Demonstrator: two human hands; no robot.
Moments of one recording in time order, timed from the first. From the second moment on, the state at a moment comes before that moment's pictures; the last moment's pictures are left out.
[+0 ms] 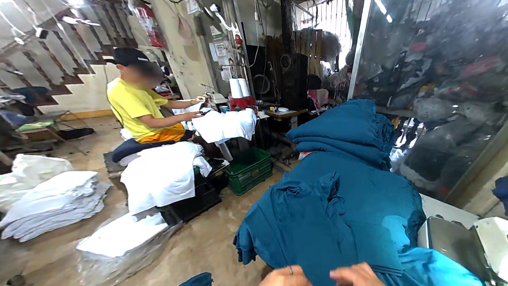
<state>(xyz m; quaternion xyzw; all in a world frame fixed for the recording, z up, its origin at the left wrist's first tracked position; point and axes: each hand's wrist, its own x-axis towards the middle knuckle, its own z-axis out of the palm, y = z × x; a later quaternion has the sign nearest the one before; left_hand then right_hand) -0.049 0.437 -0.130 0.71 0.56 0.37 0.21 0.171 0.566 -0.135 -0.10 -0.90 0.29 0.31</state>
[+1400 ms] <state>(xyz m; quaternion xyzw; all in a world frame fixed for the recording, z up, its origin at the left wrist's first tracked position) 0.028 0.590 -0.101 0.50 0.53 0.54 0.41 0.230 0.683 -0.081 -0.37 -0.71 0.52 0.30</state>
